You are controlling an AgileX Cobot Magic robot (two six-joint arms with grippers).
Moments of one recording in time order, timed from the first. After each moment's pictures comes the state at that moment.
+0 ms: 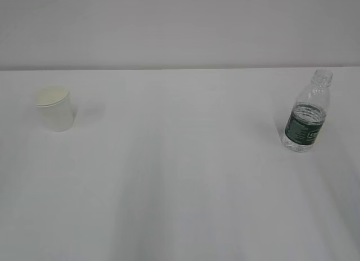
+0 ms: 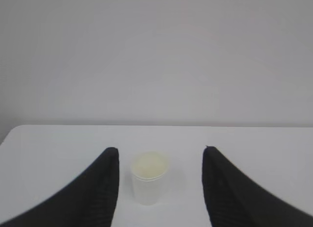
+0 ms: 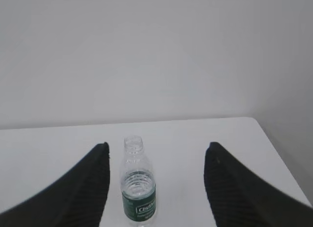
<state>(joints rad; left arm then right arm) -0.09 0.57 -0.56 -0.05 0.20 -0.07 -0.03 0.41 -0.51 -0.08 0.33 0.03</state>
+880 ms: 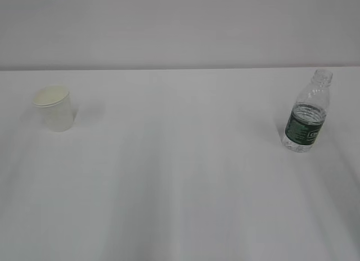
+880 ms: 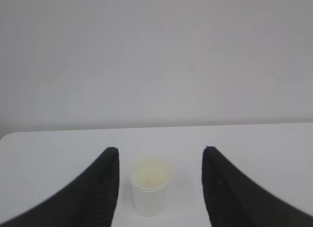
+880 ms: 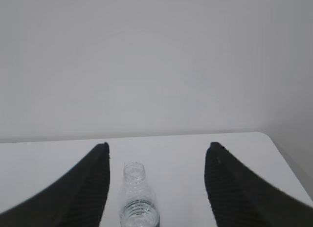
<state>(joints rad) -0.12 0.76 -0.51 -0.01 -0.05 -0.07 -0.03 0.66 -0.51 -0.08 0.07 0.03</state>
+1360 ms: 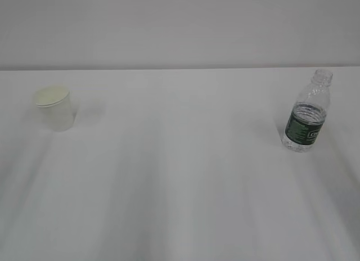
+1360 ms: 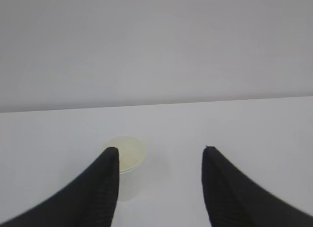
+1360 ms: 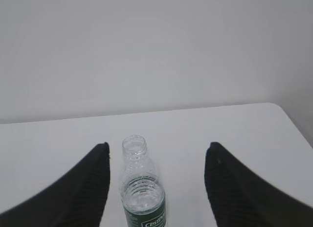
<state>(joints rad) -0.20 0.93 -0.44 -0.03 -0.23 -0.07 -0.03 0.81 -0.45 -0.08 -0.08 0.08</state>
